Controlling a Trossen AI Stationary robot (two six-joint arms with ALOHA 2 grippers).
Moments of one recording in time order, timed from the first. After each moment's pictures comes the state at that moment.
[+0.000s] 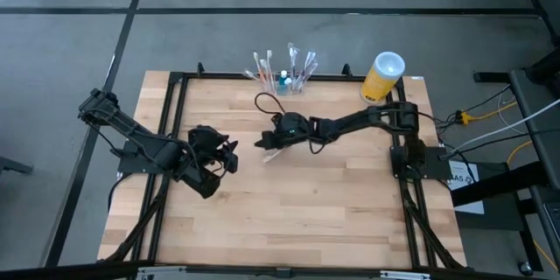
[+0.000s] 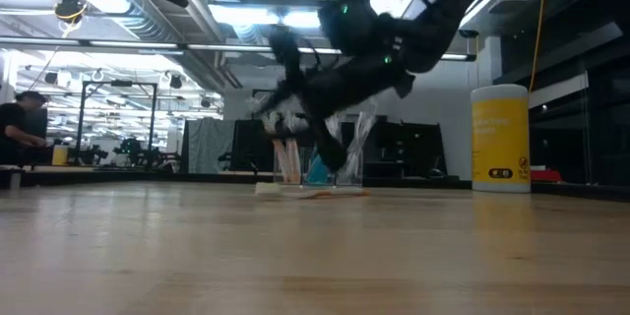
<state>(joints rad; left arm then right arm) -0.53 1.28 1.13 -1.07 -1.01 -1.53 -0.09 2.05 1.13 0.45 -0.17 1.16</state>
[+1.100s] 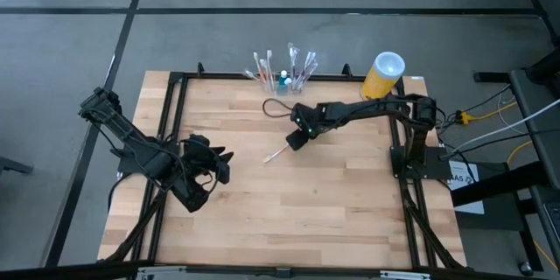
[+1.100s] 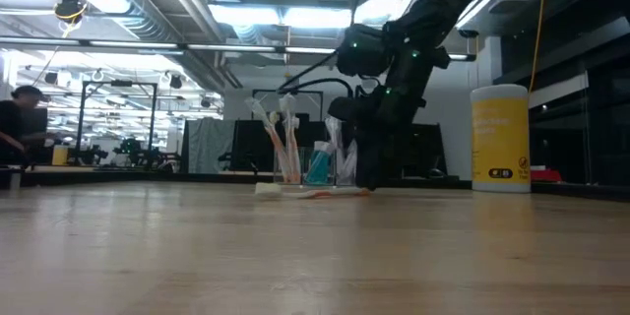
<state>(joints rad) -0.67 1.28 1.13 -1.12 -1.00 -1.73 -0.21 1.90 1.14 -0.43 -0.04 0.64</state>
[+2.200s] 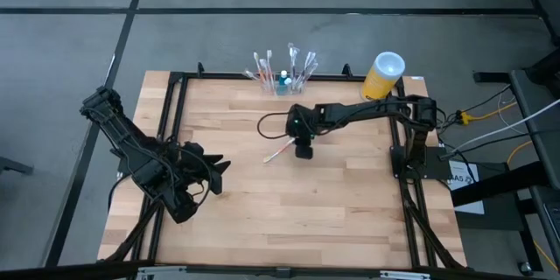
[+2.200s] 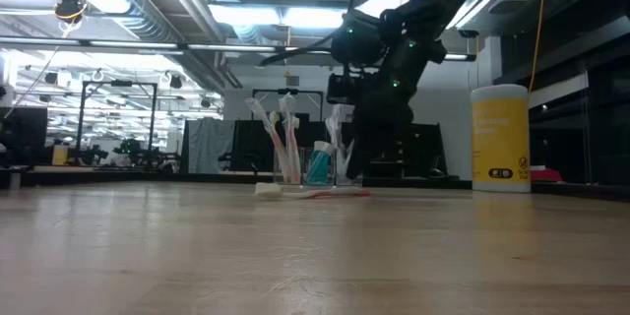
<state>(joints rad) -0.79 1.28 1.13 -1.12 -1.05 -1.78 -0.18 1.89 1.16 -0.38 -0.08 -0.13</state>
